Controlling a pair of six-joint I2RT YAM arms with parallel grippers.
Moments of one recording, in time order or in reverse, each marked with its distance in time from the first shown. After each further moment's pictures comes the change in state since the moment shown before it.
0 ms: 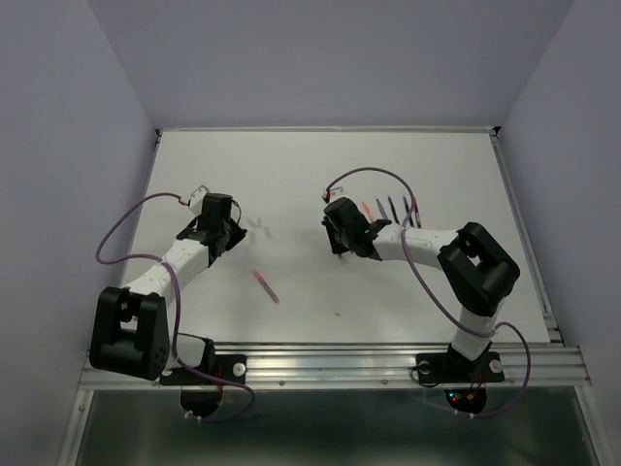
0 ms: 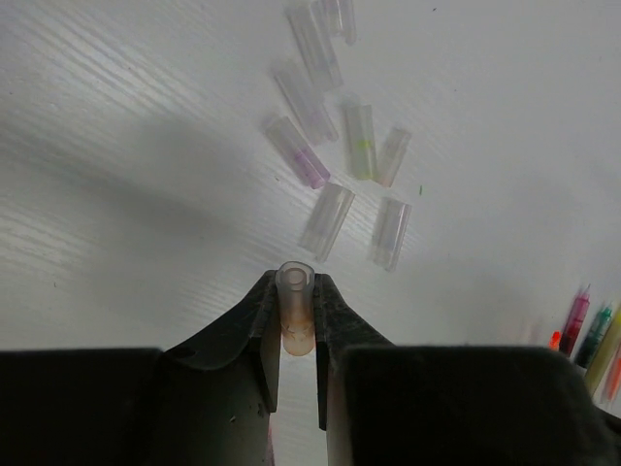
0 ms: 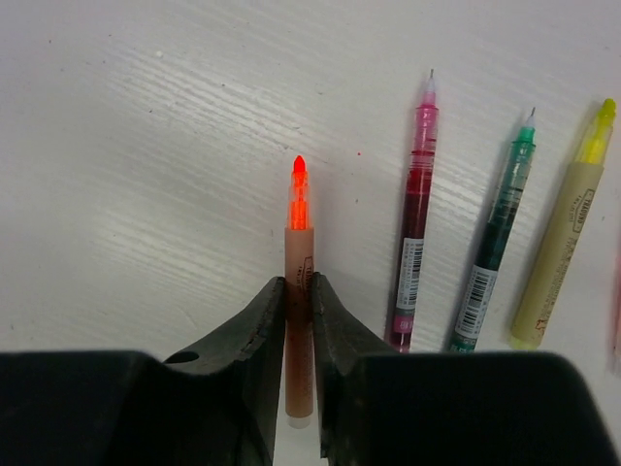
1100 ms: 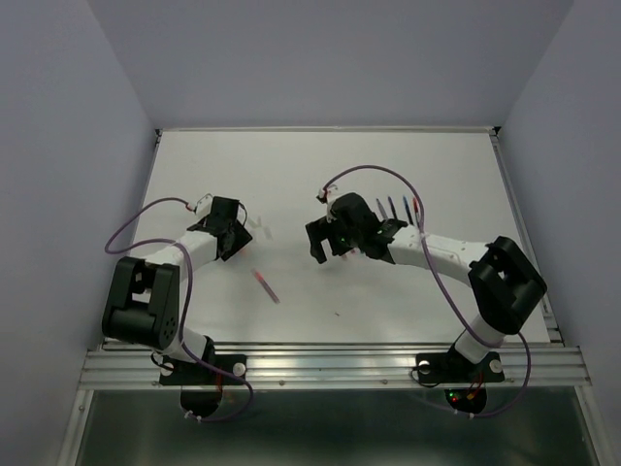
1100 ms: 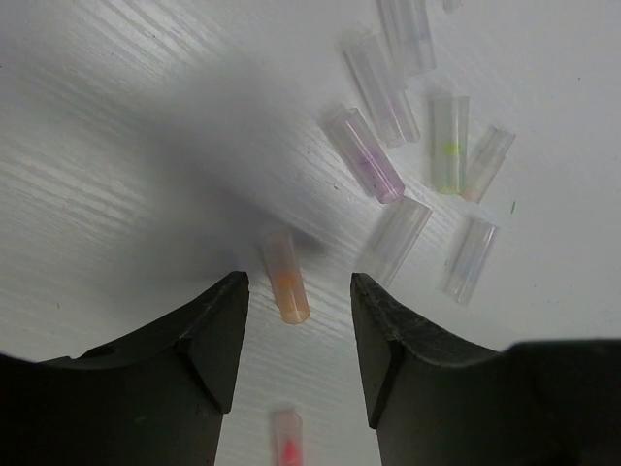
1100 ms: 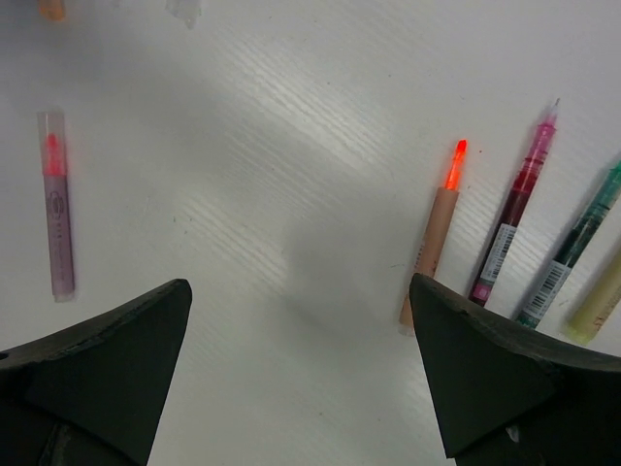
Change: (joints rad) left arm 0.002 0.175 0.001 0.014 -0.027 -0.008; right arm 0.013 -0.164 -0.021 -0.042 -0.258 -0.073
